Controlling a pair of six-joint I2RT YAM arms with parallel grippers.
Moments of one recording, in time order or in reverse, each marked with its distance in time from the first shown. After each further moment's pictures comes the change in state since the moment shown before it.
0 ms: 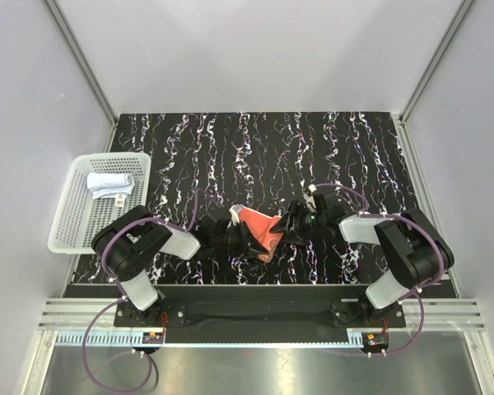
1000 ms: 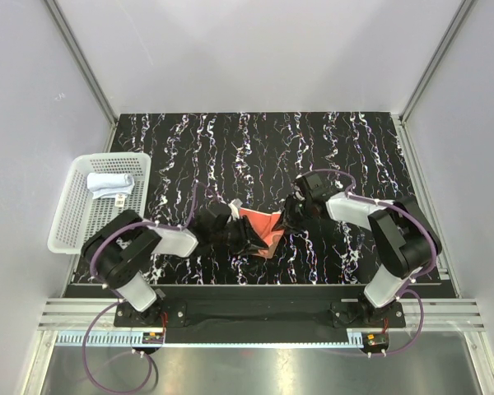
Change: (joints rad) left arm 0.018 -0.039 0.019 -0.055 -0.011 0.059; right arm 0.068 0.125 0.290 -0.386 0.116 -0.112
